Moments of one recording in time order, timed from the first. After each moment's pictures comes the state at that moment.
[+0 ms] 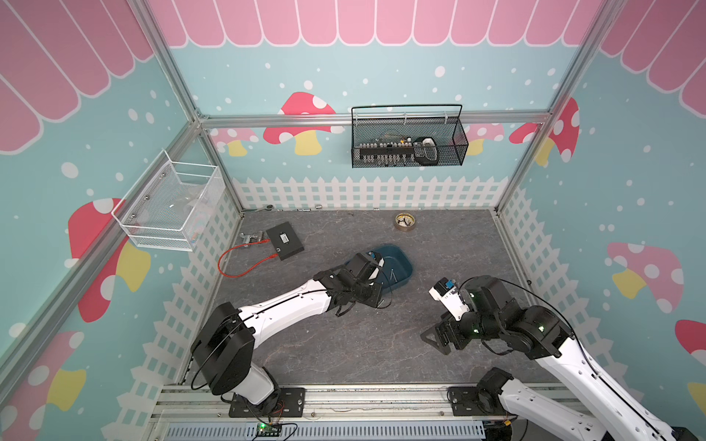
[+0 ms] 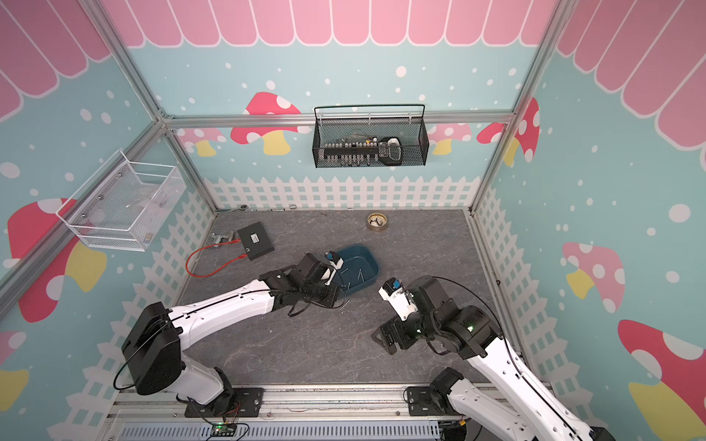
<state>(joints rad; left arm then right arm) -0.78 1.57 1.13 -0.45 0.09 -0.36 0.65 0.79 0.96 -1.12 -0.29 0.12</state>
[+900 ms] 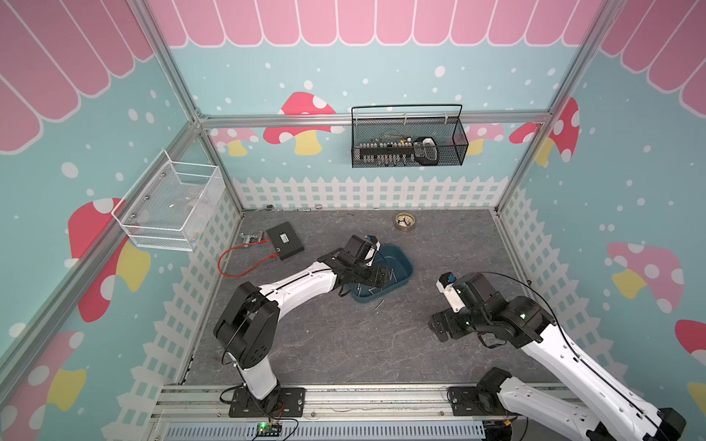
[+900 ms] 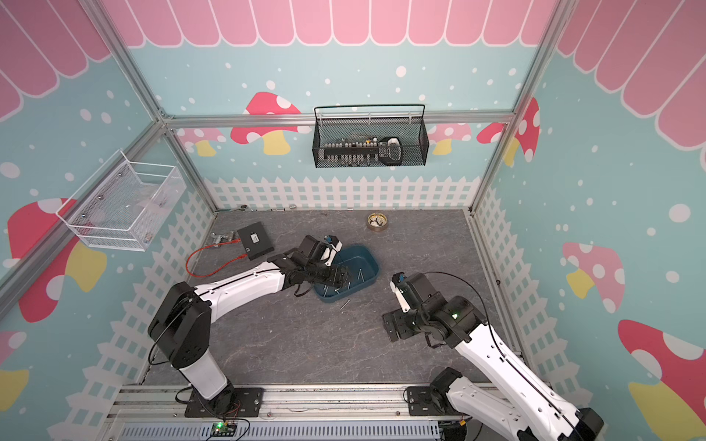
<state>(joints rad) -0.65 1.71 1.24 -0.38 0.19 -0.34 0.65 0.90 0.96 -1.16 0.05 0.26</state>
